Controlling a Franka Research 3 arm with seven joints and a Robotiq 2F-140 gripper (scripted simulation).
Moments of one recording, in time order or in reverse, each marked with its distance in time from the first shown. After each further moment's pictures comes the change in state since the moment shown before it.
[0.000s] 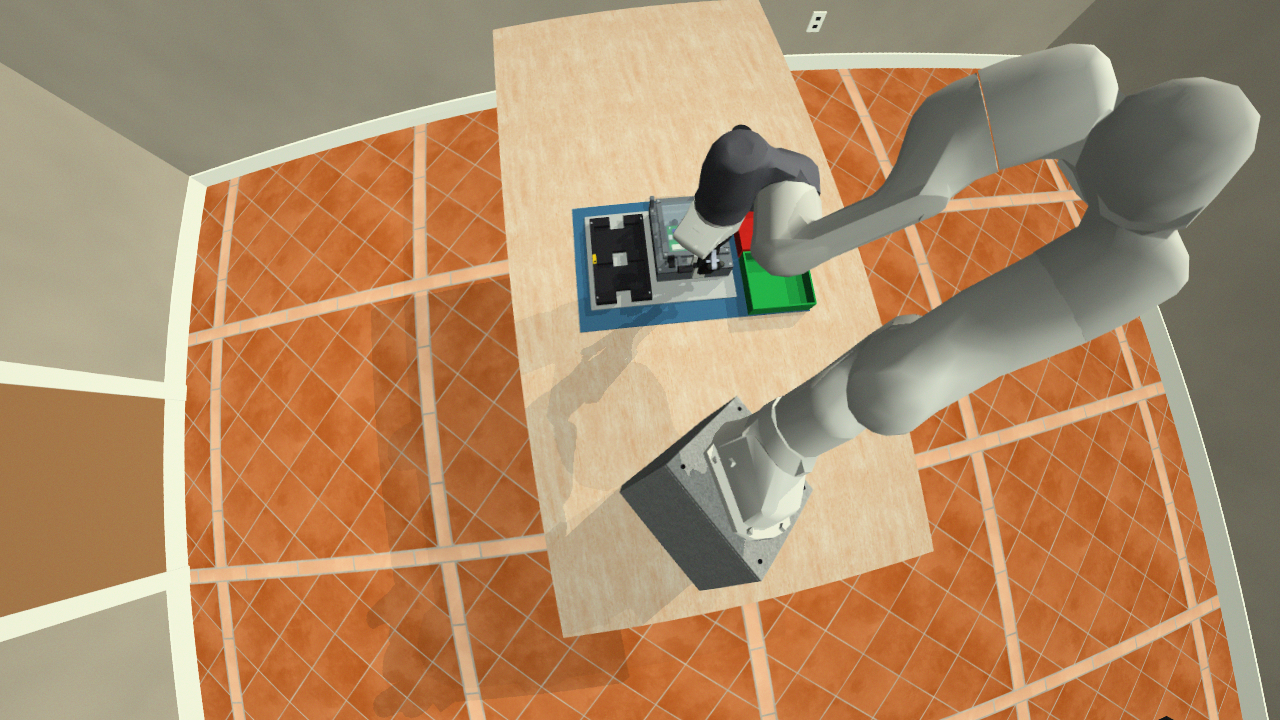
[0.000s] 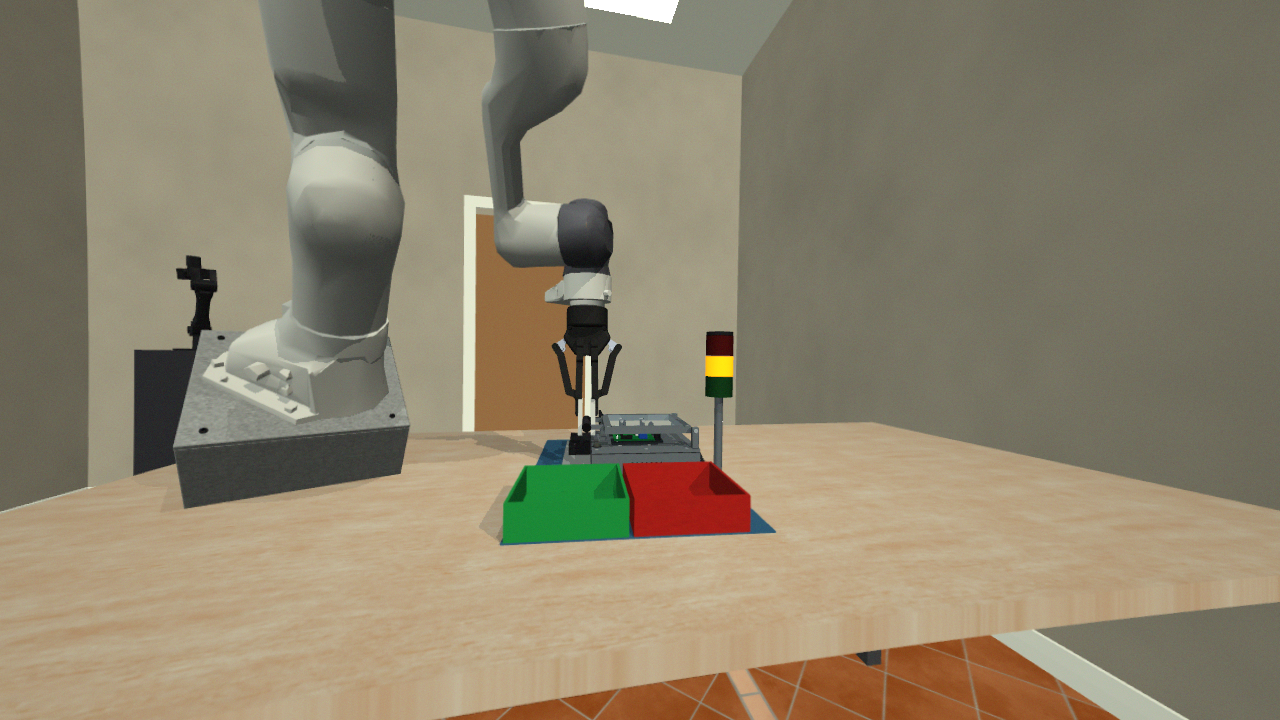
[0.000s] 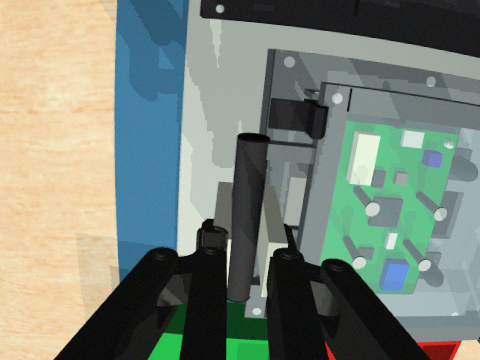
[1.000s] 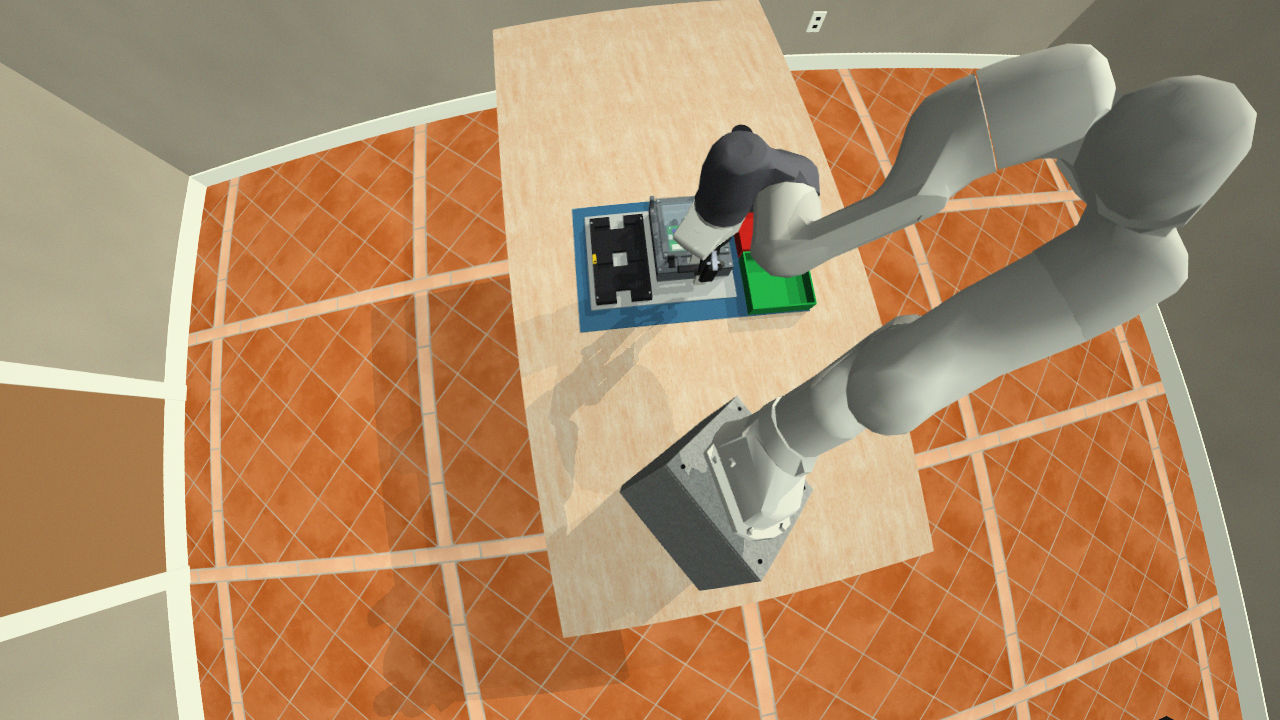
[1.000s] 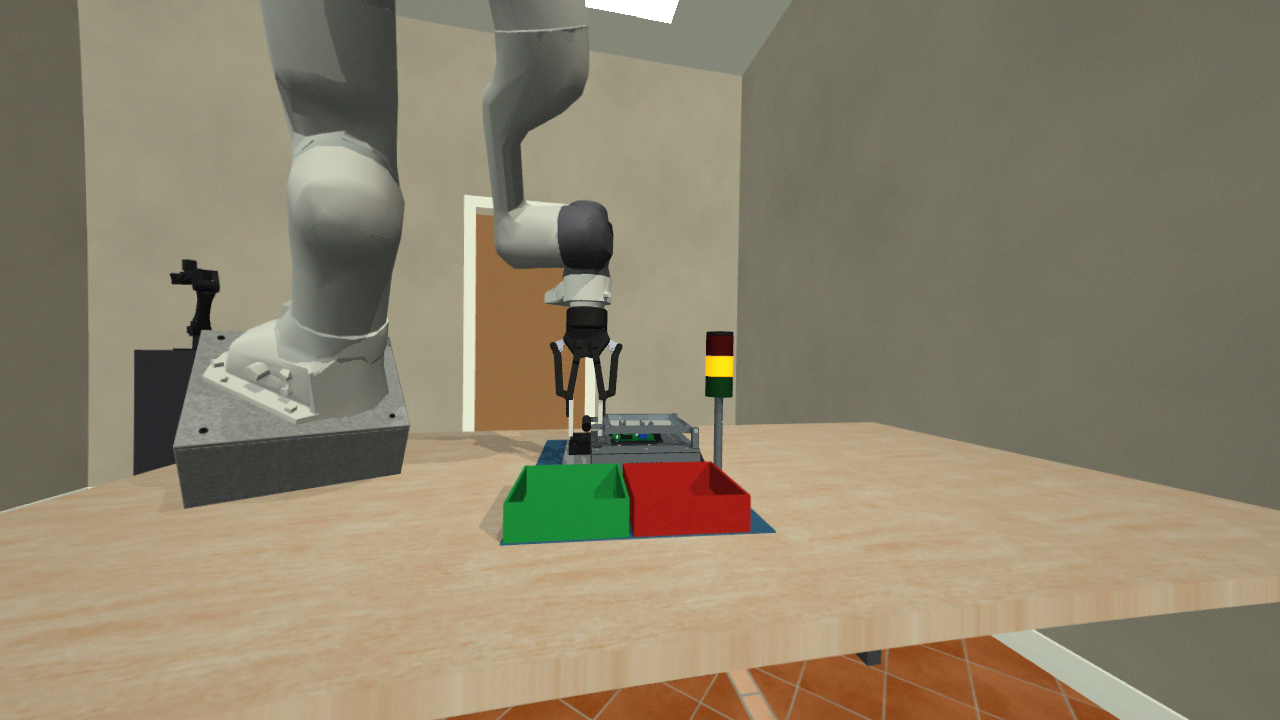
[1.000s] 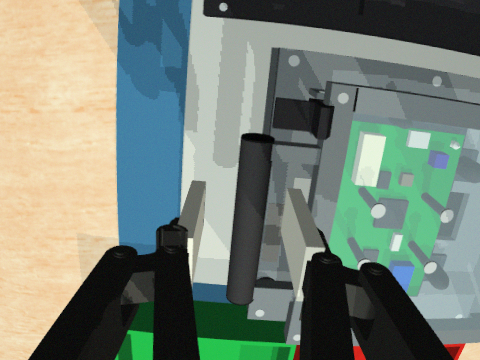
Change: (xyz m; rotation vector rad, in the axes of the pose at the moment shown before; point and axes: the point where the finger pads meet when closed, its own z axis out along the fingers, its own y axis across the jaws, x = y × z) arm -0.001 -0.002 0.003 0.005 -0.002 -0.001
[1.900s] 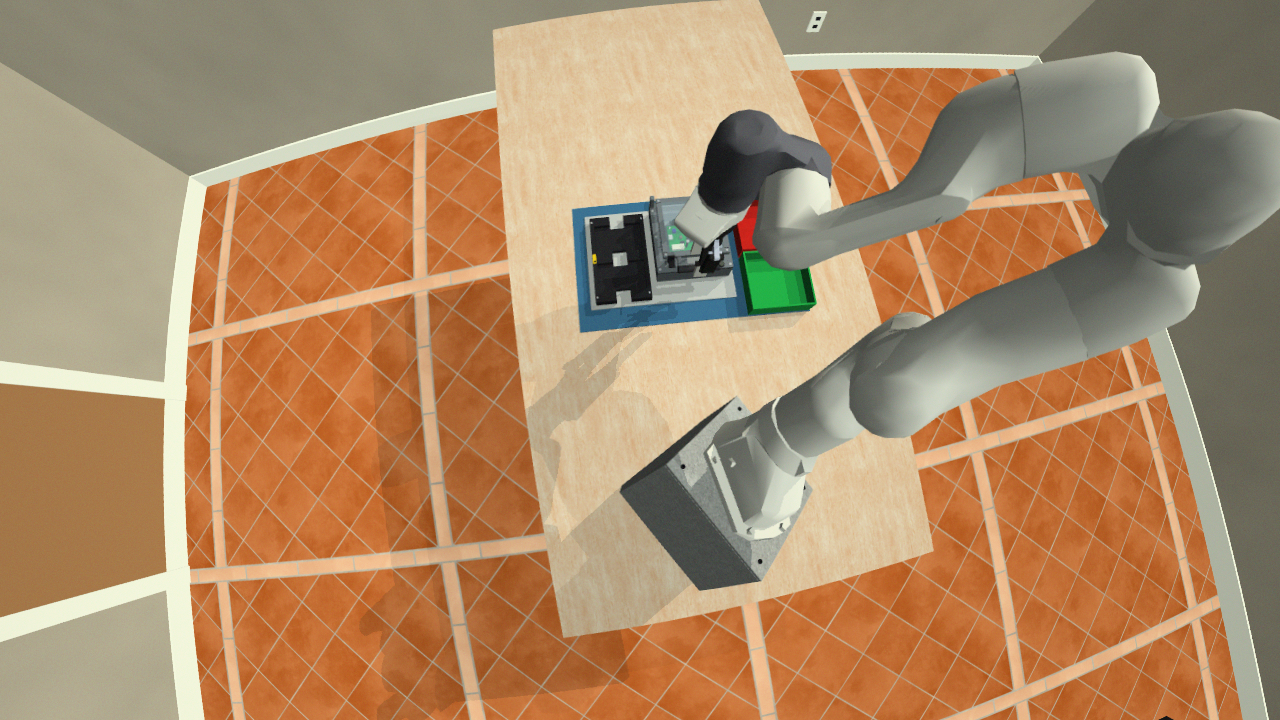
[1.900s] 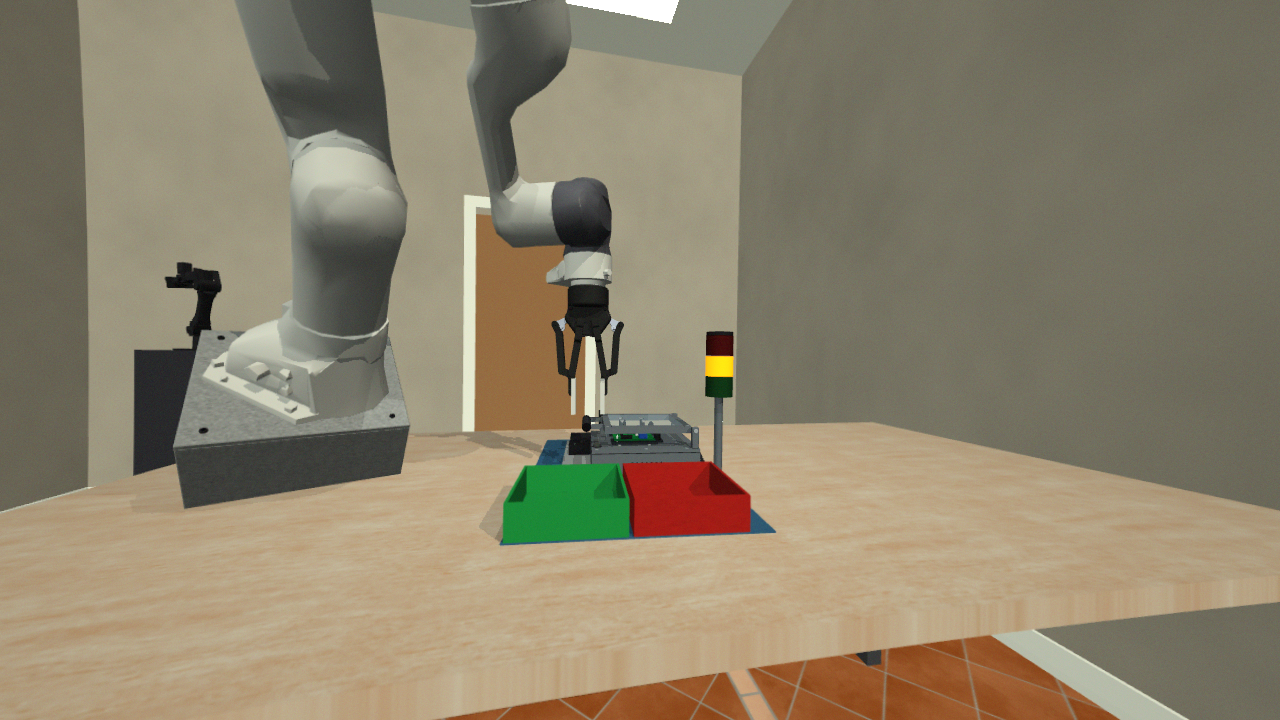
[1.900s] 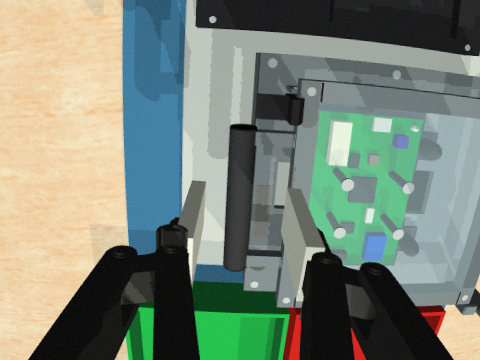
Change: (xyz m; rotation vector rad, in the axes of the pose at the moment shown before) arm 0.003 0.004 -0.039 -0.011 0.013 0.034
